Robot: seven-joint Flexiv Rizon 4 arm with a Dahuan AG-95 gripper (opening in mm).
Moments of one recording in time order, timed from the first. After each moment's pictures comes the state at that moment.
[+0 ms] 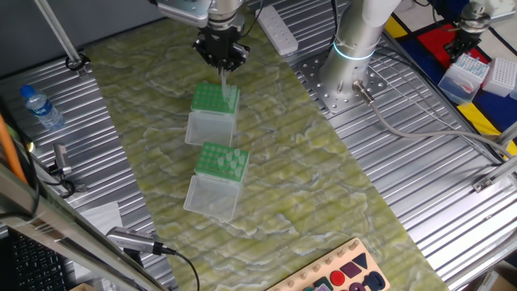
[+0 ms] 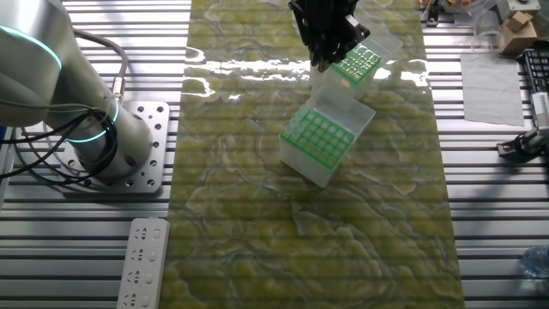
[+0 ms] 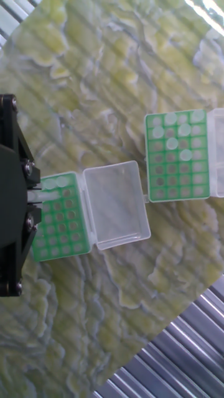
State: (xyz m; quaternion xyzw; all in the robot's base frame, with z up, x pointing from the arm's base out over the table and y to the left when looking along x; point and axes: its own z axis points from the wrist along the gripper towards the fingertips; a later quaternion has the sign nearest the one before) arm 0.430 0.015 0.290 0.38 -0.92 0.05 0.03
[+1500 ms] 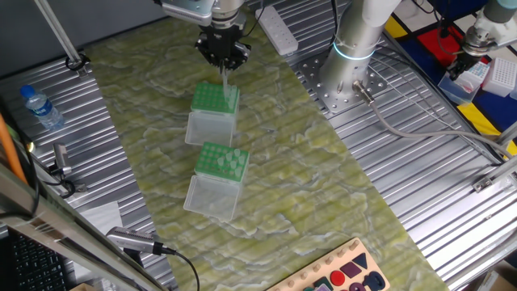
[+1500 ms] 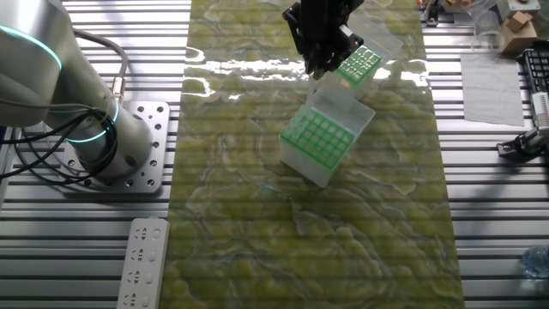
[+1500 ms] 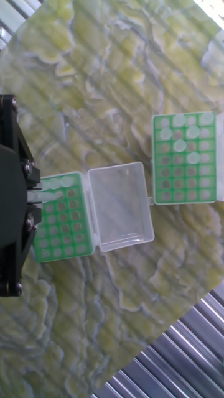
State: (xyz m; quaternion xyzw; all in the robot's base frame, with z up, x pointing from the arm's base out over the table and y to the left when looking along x) arm 0.425 0.010 0.284 0.39 -0.92 0.04 0.03
